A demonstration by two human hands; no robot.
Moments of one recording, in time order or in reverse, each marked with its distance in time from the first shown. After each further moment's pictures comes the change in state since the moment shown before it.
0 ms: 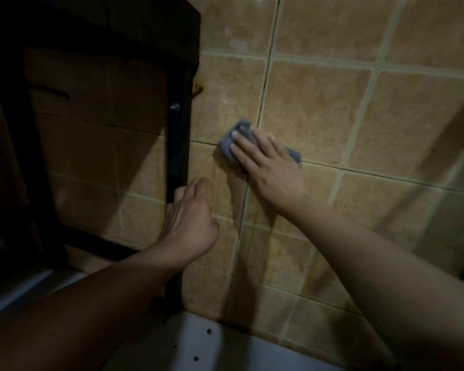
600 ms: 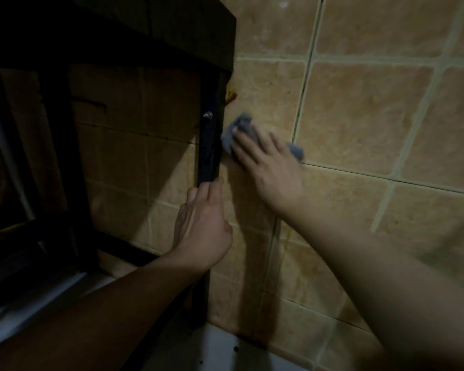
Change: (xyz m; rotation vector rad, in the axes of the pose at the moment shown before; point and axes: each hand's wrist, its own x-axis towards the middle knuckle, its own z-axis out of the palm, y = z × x) left_hand 0.008 -0.022 -0.013 0.045 0.132 0.020; right_hand 0.050 -0.037 -0.005 0.106 0.020 0.035
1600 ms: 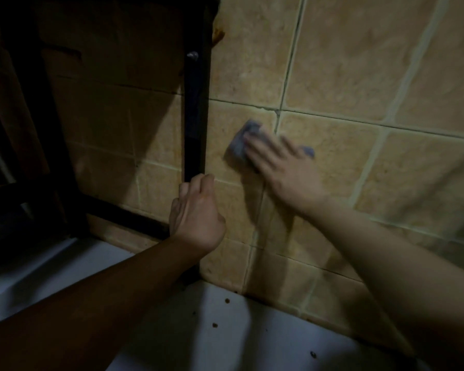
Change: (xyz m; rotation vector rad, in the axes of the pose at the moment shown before) left_hand -0.043 -0.007 0.040 0.036 -0.150 -0.108; right_hand -0.086 0.000 0.040 -0.083 -0.059 -0.152
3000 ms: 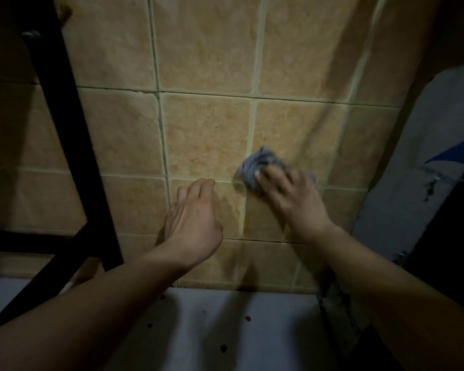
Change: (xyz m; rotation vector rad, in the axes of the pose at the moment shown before) left_hand -0.033 0.110 0.057 -0.090 -0.152 0.308; right_hand -0.197 0.048 0.014 0.067 0.125 0.285
